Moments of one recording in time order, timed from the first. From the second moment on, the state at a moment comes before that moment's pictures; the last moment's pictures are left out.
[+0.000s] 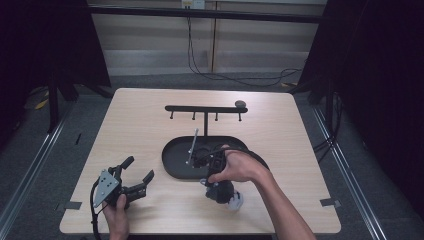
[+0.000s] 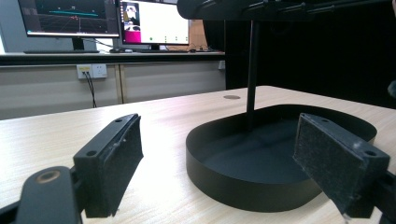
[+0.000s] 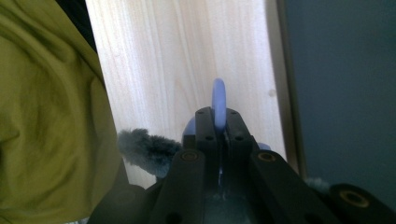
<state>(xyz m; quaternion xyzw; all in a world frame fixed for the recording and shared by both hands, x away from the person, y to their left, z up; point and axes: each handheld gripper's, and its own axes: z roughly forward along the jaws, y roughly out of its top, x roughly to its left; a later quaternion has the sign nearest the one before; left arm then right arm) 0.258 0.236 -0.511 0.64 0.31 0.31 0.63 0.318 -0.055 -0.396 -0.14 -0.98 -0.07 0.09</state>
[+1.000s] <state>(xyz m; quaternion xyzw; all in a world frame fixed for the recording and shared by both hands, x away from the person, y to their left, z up) 0.258 0.236 -0.511 0.64 0.31 0.31 0.63 0.322 -0.068 -0.334 -0.13 -0.99 -0.09 0.03</state>
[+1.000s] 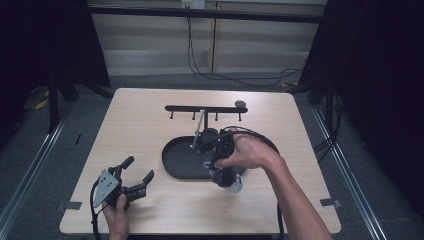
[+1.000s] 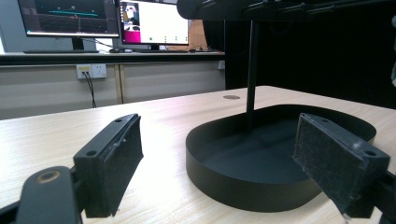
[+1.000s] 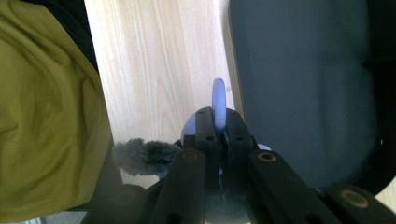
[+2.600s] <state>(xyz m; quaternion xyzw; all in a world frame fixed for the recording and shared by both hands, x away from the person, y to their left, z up) 0.258 0.235 -0.511 0.64 0.31 0.30 0.63 0.404 -0.082 -0.304 -0.16 -0.98 -0.06 0.01</state>
